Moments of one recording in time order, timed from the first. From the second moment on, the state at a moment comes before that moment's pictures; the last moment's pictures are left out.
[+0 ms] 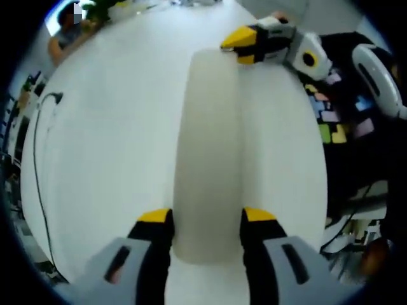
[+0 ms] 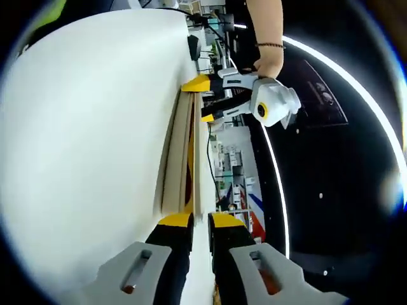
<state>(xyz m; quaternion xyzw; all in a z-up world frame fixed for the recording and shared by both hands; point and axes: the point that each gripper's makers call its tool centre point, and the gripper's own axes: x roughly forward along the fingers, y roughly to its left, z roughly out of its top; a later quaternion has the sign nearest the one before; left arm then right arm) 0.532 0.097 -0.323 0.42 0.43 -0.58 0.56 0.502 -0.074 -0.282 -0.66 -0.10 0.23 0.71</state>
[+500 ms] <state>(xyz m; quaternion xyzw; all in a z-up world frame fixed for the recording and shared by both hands) 0.532 0.096 -0.324 0.41 0.44 -0.57 0.56 0.502 -0.091 -0.289 -0.56 -0.03 0.30 0.78</state>
